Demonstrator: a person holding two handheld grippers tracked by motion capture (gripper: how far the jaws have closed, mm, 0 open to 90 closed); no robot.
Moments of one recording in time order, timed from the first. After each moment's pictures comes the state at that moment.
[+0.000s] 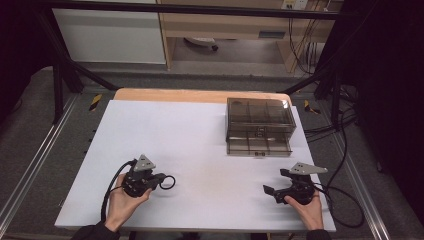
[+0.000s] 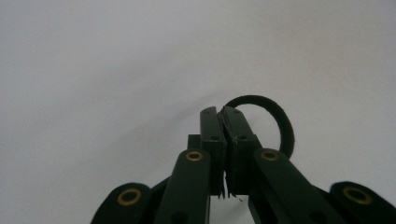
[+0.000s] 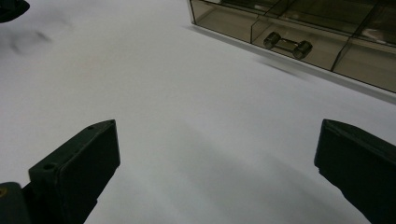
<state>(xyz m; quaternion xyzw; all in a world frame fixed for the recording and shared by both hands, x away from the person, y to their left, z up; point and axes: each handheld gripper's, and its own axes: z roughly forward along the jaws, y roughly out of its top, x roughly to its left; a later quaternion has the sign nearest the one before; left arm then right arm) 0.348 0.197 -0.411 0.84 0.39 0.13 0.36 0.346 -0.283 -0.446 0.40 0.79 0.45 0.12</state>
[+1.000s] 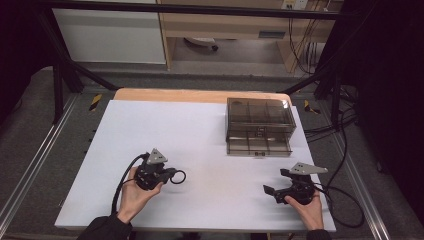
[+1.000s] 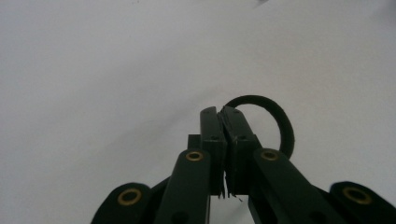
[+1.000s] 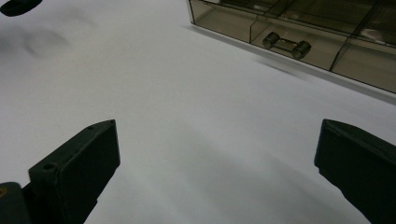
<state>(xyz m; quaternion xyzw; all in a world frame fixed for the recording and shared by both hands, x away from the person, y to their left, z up) 0.363 0.168 -0.405 0.84 0.38 0.13 0.36 0.346 -0.283 -0.446 0.40 0.79 0.45 0.12</state>
